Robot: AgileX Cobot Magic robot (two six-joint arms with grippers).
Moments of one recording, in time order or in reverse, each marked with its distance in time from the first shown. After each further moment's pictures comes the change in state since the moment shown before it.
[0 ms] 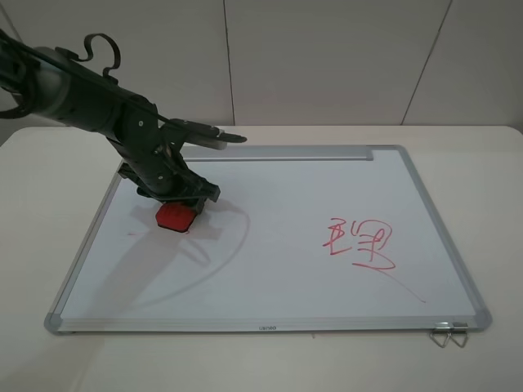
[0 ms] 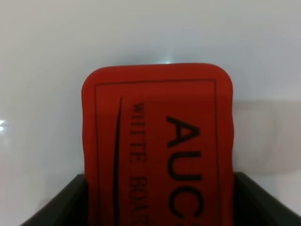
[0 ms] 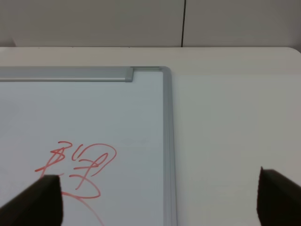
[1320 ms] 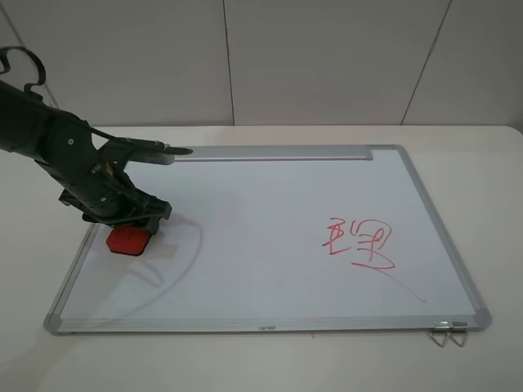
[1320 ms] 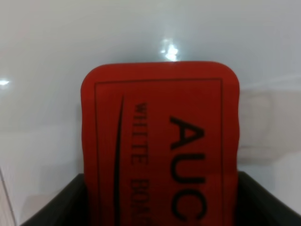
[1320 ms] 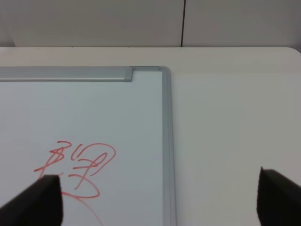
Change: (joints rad) left arm 0.183 -0.171 0.300 0.006 -0.079 -0.005; right arm 0.000 0.000 0.000 0.000 0.000 0.000
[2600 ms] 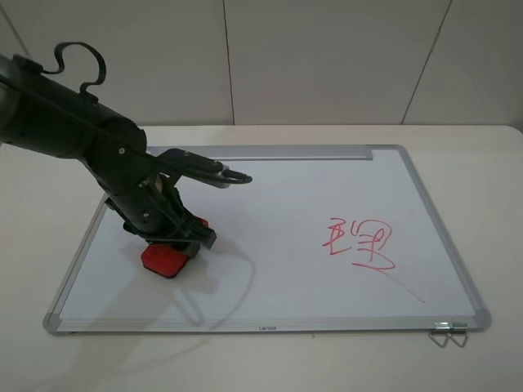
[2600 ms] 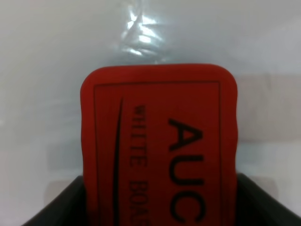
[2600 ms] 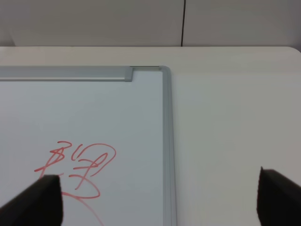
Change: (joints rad) left arm -0.288 -0.067 -0.068 -0.018 0.148 -0.013; right arm 0.000 0.000 0.000 0.000 0.000 0.000
